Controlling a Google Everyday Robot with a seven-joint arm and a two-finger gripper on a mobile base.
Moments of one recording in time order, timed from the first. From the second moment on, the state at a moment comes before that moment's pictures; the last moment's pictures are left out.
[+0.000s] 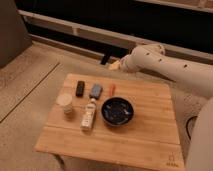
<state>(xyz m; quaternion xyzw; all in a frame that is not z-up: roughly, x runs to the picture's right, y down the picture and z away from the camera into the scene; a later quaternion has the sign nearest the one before) 0.074 -0.102 0.801 -0.18 -0.07 0.77 0.61</state>
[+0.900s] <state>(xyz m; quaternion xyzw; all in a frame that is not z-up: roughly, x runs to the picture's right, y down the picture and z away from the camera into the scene) 0.098 -0.062 0.887 -0.20 0.01 0.76 0.62</state>
